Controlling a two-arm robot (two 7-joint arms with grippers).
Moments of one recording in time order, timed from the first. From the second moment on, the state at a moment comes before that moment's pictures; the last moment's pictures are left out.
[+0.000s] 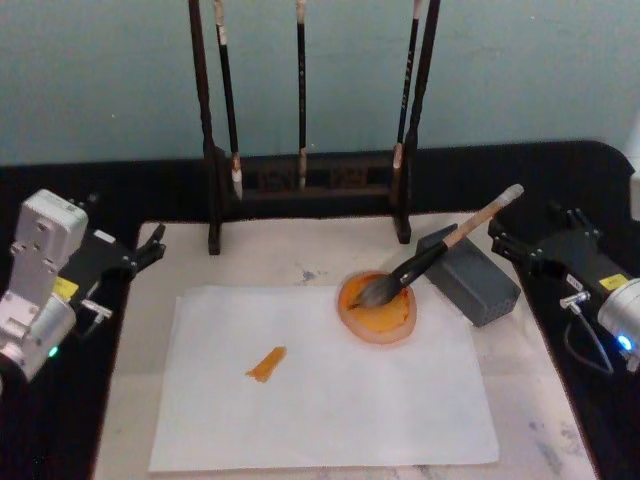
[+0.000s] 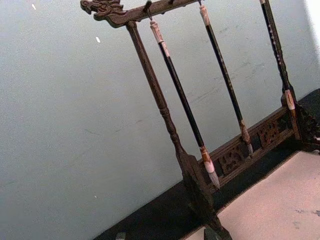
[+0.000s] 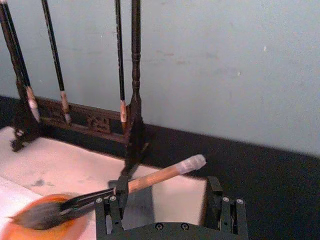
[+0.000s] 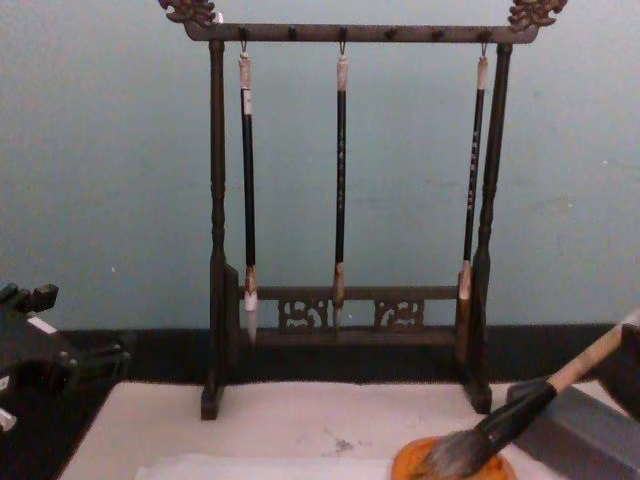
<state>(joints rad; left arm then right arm) -0.20 0.60 0.45 -1.41 -0.25 -0.12 0.03 0.12 0.59 -0.32 -1.50 0.52 -0.02 0.13</state>
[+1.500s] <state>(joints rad) -0.20 0.60 0.45 -1.41 -0.25 -0.12 0.03 0.31 0.38 -0.16 -1.14 1.25 0.38 0.39</state>
